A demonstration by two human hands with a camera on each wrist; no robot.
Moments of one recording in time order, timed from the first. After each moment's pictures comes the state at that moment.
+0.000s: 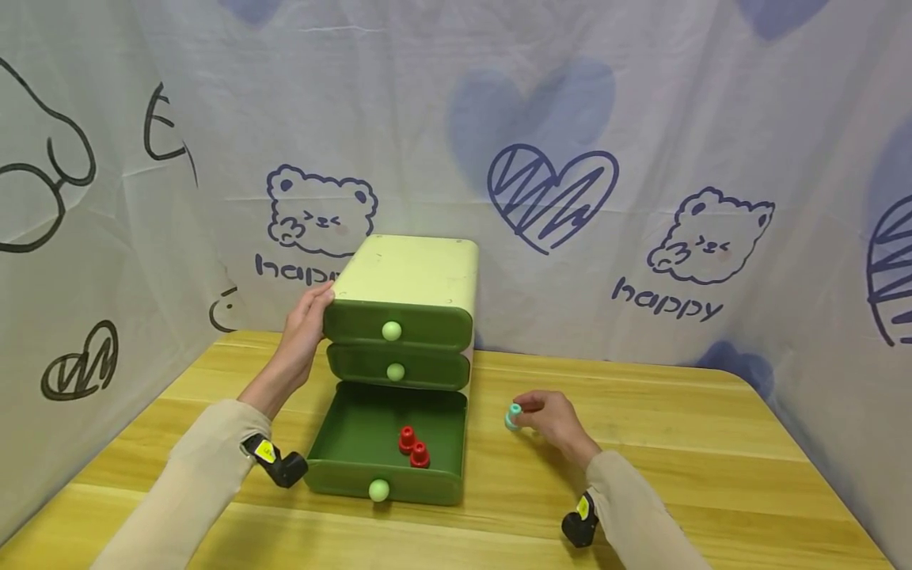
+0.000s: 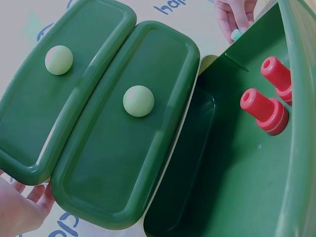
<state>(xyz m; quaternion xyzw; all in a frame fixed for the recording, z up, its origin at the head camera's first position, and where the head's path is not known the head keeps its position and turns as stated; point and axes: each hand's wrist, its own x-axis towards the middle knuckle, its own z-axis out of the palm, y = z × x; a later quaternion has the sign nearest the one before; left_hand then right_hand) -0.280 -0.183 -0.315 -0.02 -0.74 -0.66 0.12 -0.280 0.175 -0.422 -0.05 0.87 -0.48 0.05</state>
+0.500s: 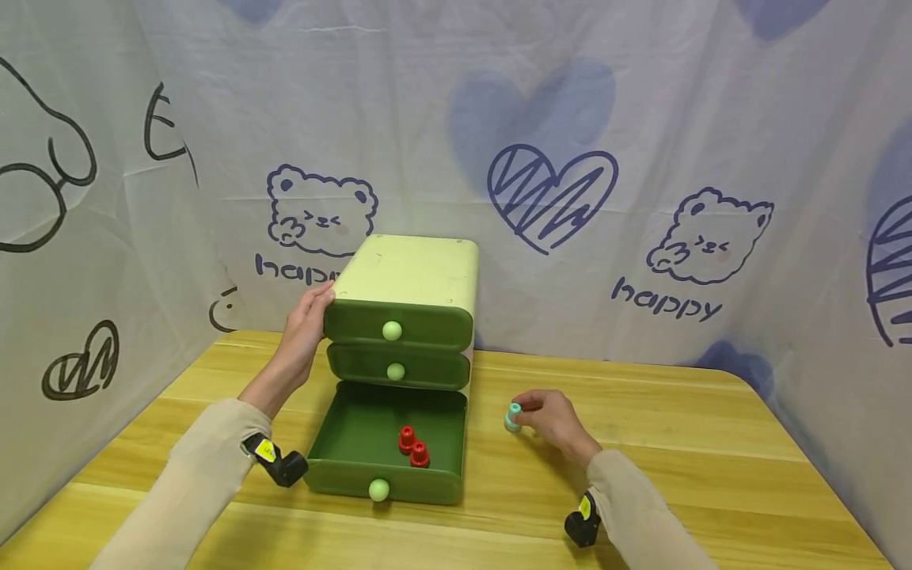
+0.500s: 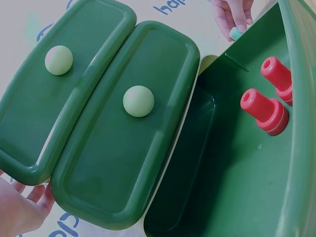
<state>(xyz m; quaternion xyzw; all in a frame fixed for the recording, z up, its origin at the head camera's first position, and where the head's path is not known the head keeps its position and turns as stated) -0.280 -0.183 -0.315 -0.01 -0.74 -0.66 0.12 -0.278 0.174 -0.420 -0.07 0.88 -0.47 0.05</state>
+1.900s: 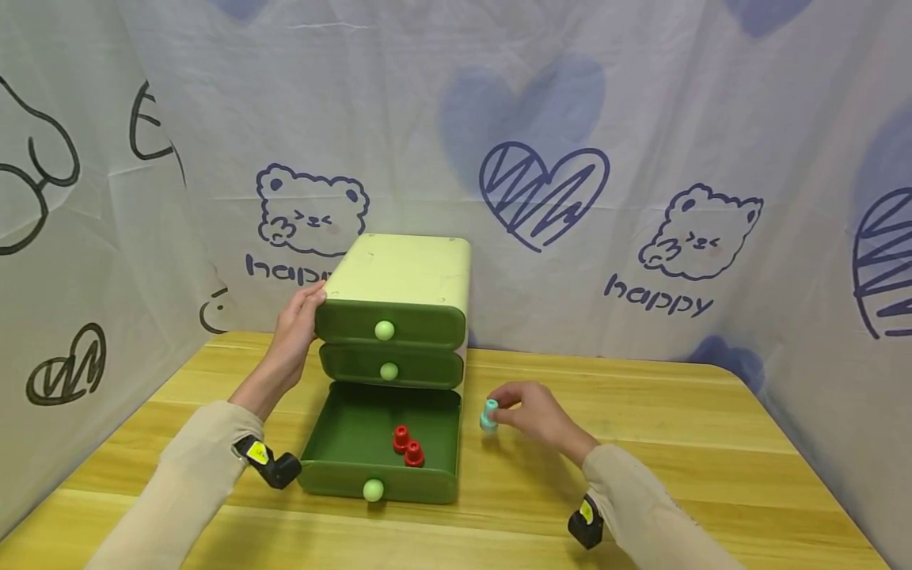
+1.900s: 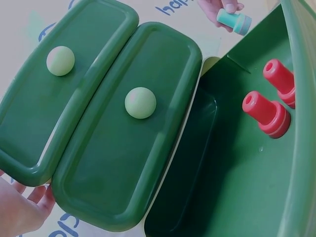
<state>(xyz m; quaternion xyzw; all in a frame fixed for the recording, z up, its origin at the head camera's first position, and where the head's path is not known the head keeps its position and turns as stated) -0.279 -0.182 -0.314 -0.02 -0.74 -0.66 0.12 -0.261 0.162 -0.384 -0.21 0.90 -0.39 0.03</state>
